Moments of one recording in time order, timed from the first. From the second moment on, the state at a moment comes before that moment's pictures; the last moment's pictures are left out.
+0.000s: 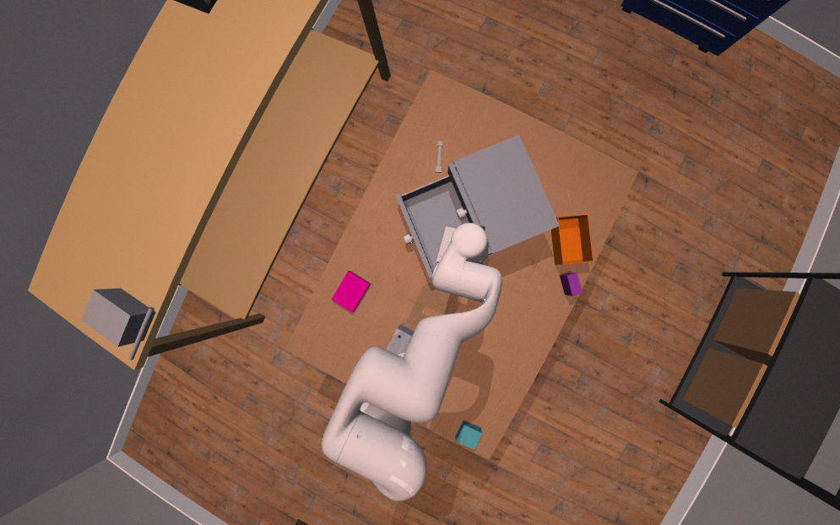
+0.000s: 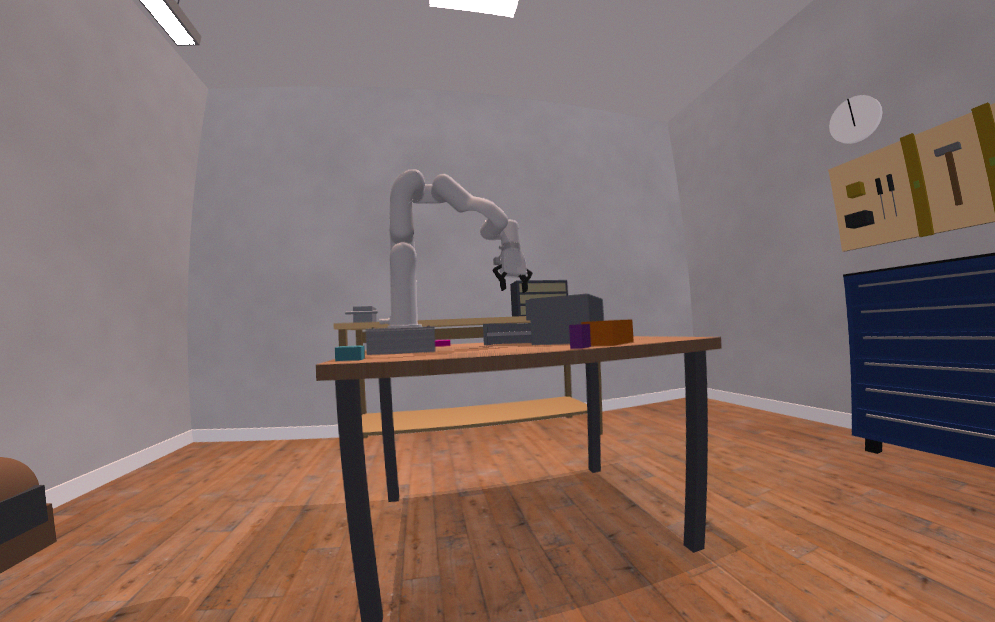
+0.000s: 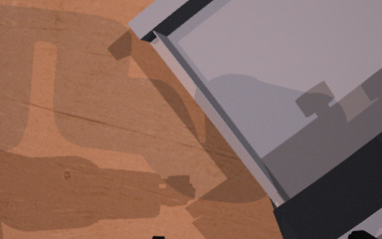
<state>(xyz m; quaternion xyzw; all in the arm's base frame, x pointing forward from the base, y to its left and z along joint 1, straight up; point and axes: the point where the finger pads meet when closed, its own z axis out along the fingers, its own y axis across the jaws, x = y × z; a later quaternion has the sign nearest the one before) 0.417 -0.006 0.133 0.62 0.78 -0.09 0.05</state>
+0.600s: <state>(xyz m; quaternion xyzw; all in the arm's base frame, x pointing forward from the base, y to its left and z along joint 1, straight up) 0.388 0.190 0.136 0.37 0.92 -0.04 0.09</state>
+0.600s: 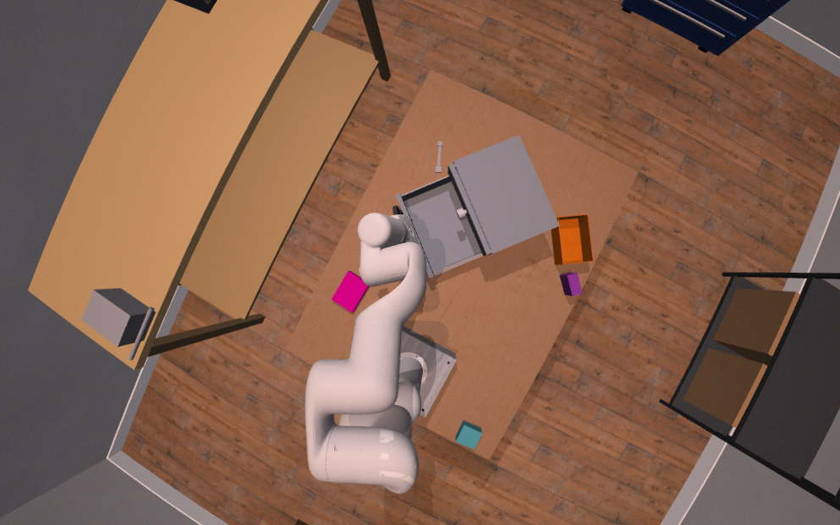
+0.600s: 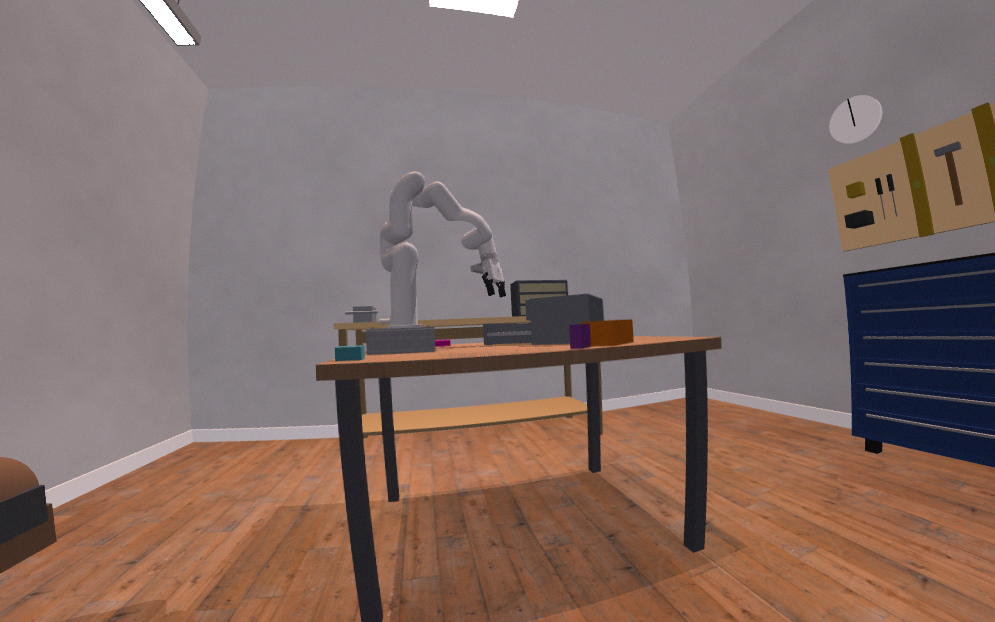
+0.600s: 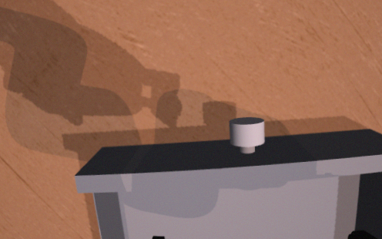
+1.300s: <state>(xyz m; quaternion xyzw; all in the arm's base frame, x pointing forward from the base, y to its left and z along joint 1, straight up) 0.380 0.217 0.129 0.33 0.94 -0.04 0.10</state>
